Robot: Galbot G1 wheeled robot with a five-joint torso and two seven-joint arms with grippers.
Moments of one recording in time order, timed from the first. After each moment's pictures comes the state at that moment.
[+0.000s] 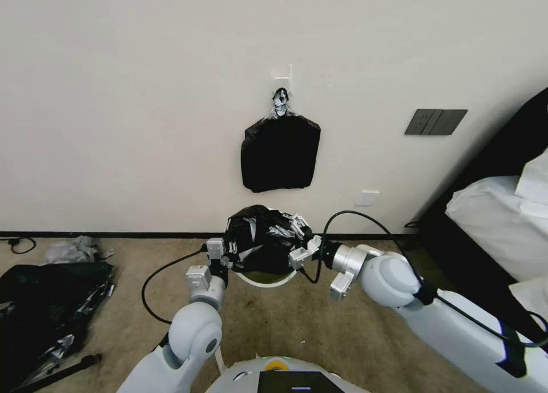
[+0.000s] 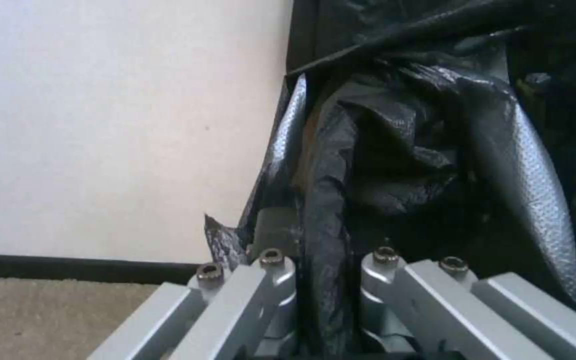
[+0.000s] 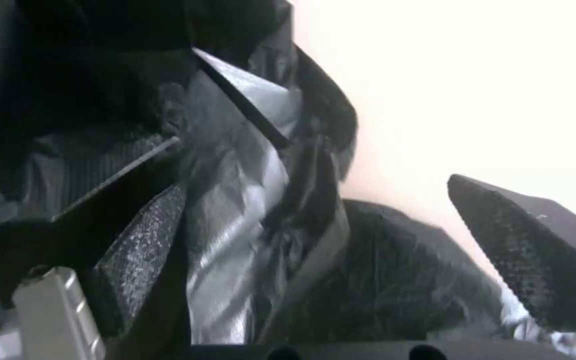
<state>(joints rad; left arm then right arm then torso) 1.40 -1.14 -0.16 -2.31 -0.51 0.32 -0.56 -0.90 0.65 -0.04 2.26 -0.72 0.03 -0.32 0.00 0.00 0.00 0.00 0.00</state>
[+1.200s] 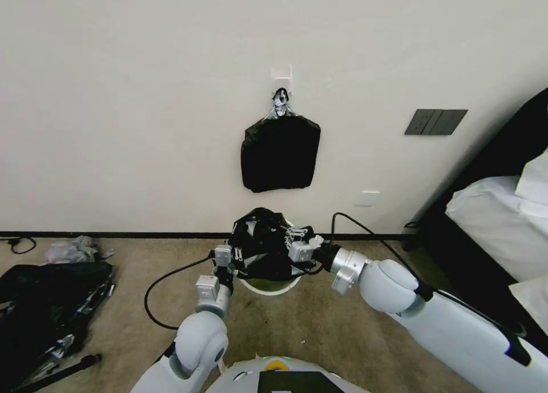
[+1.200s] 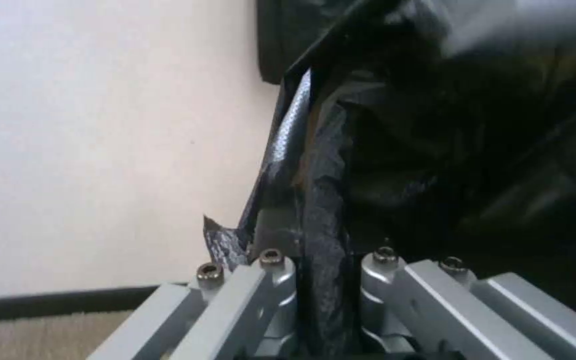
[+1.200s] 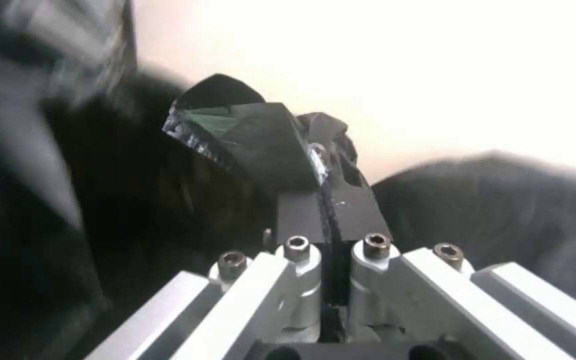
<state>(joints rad) 1.45 -1.16 -0.14 -2.26 -0.28 0.26 -0.45 -0.92 0.62 -0.06 2.28 -0.07 -0.11 -0.16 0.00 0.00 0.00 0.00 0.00</state>
